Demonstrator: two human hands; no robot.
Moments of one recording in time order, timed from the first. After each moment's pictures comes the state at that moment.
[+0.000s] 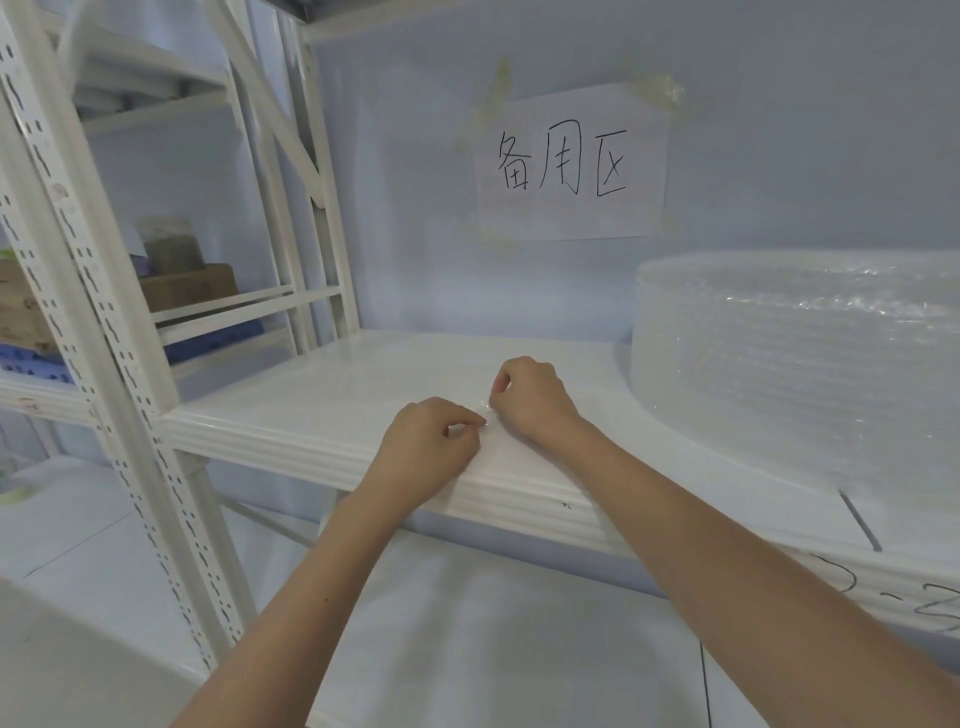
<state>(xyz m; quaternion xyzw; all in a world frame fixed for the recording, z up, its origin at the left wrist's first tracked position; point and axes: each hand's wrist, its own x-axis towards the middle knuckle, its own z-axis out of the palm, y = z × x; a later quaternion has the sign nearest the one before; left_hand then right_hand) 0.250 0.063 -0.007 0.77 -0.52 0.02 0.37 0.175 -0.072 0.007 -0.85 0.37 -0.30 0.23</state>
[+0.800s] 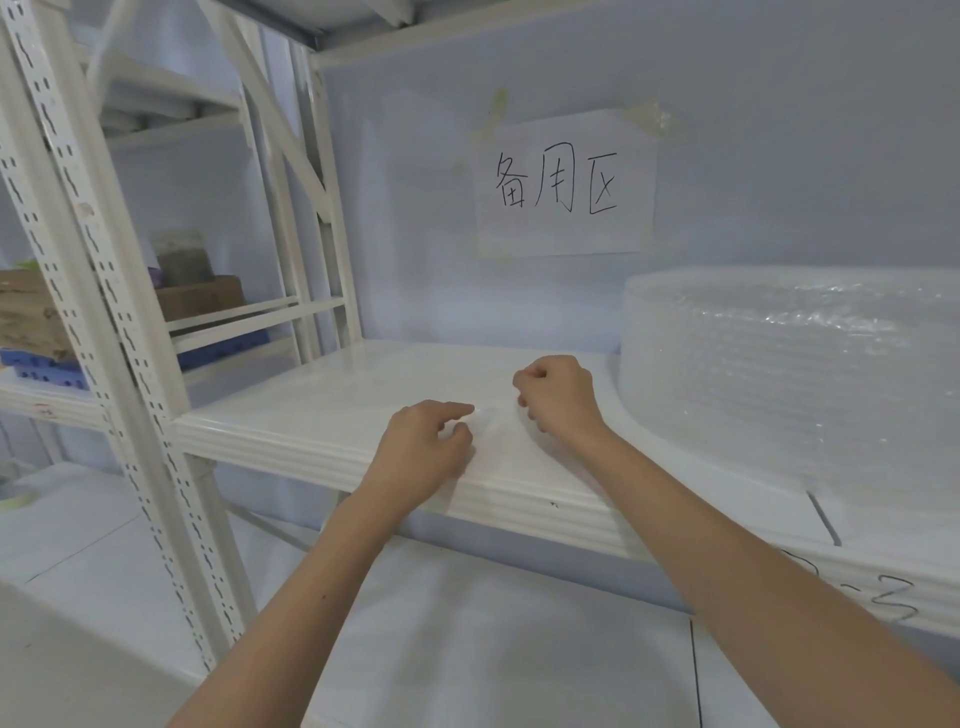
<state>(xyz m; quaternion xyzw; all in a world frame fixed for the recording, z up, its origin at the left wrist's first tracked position) 0.235 0.077 0.004 0.77 -0.49 0.02 0.40 0.138 -0.062 0.020 -0.75 0.35 -0.42 0.38</state>
